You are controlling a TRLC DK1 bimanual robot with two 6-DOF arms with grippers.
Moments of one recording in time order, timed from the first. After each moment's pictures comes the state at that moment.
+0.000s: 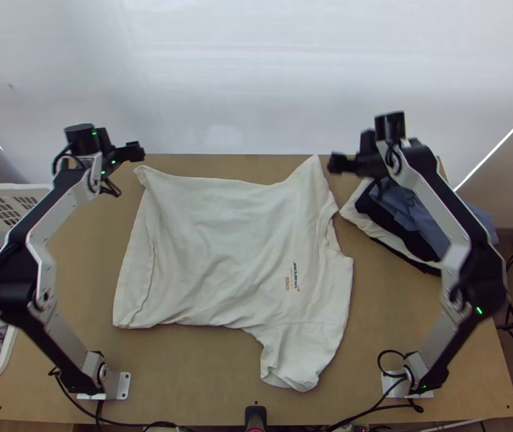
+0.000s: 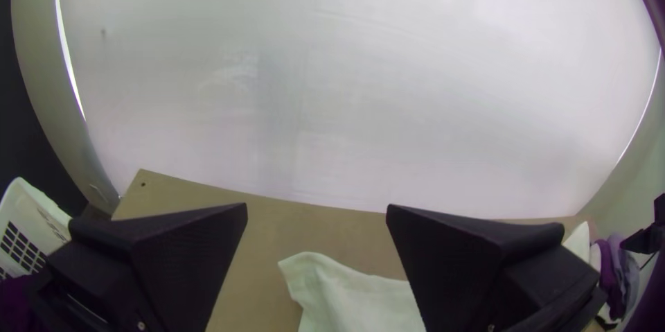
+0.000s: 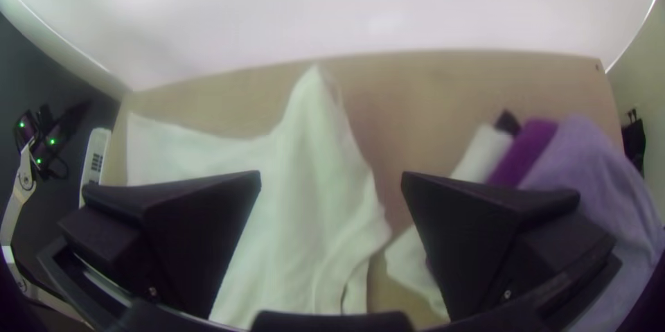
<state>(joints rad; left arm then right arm) 0.06 1.87 1.49 -0.07 0.03 -0.14 0.19 1.89 1.72 -0.69 -0.21 0.25</state>
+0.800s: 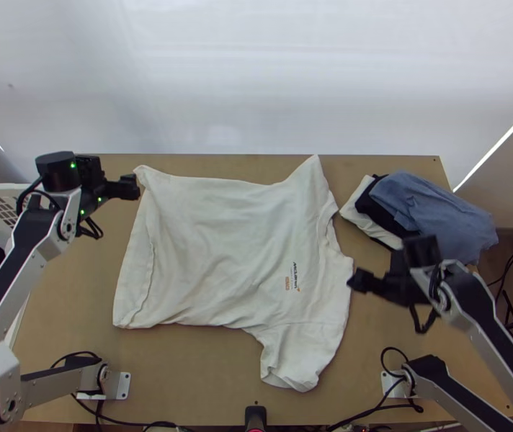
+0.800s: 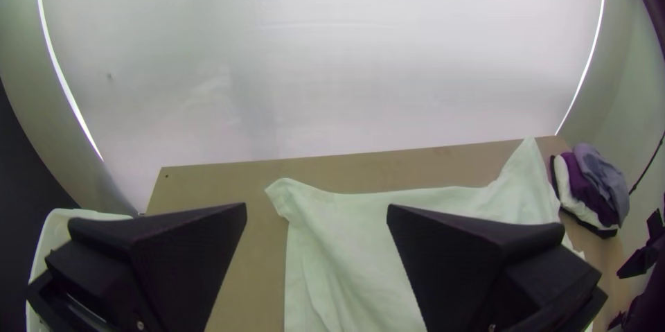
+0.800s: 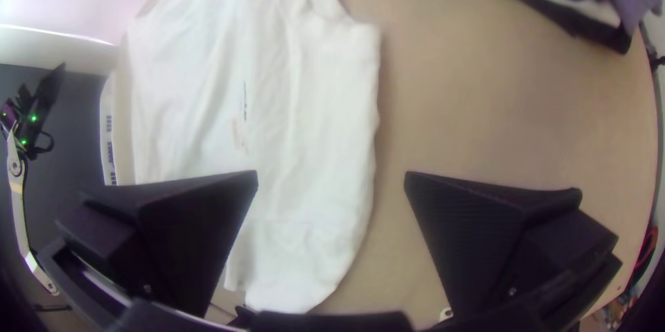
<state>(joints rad) -0.02 1.33 1.18 -0.34 0.03 0.04 0.28 0.95 0.77 -0.93 -0.28 0.54</state>
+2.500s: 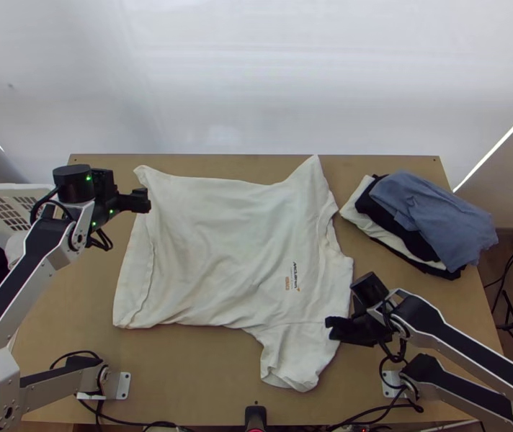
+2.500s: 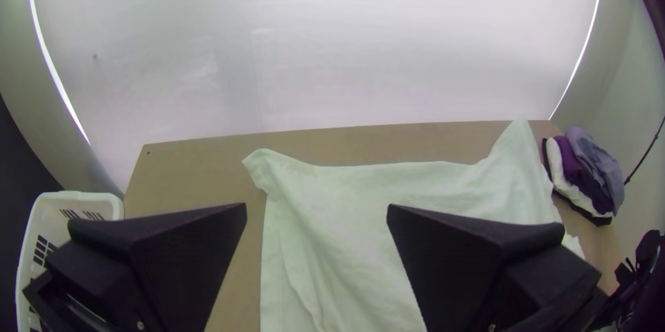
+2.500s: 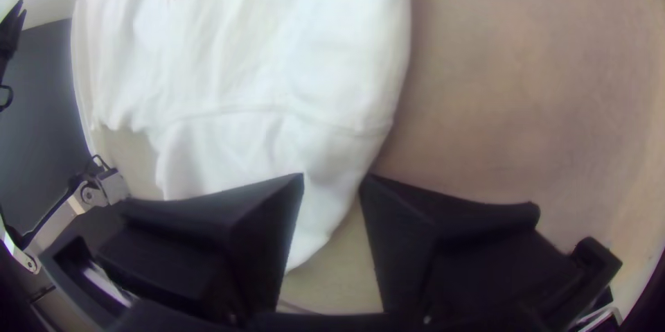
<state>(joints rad) -0.07 1.31 1.10 -0.33 0.02 0.00 0.65 1.03 0.48 -0.76 -0.35 0.82</state>
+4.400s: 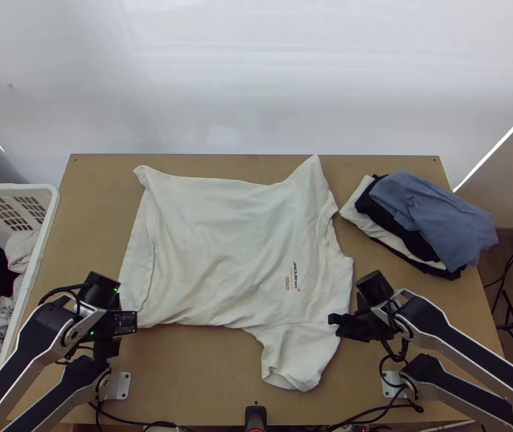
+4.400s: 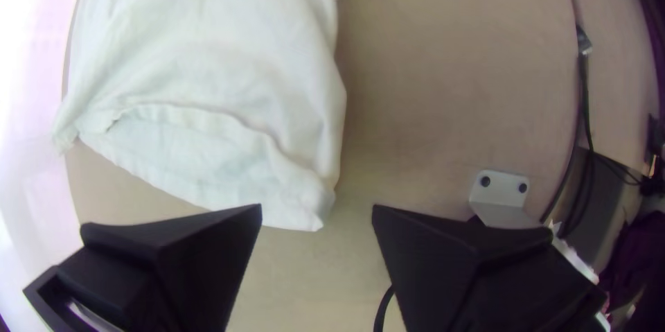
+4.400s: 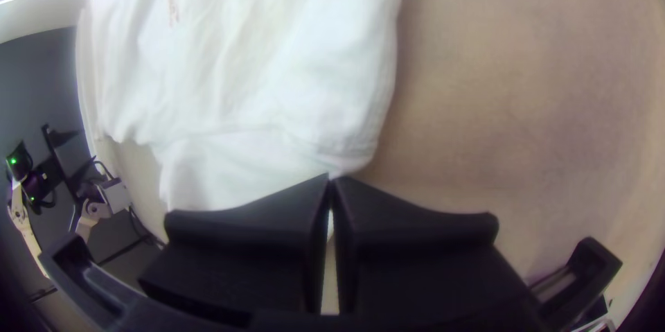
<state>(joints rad) -0.35 0.76 0.60 -1.19 -0.12 1.07 0.61 1.00 0.46 -0.73 -0.33 0.79</state>
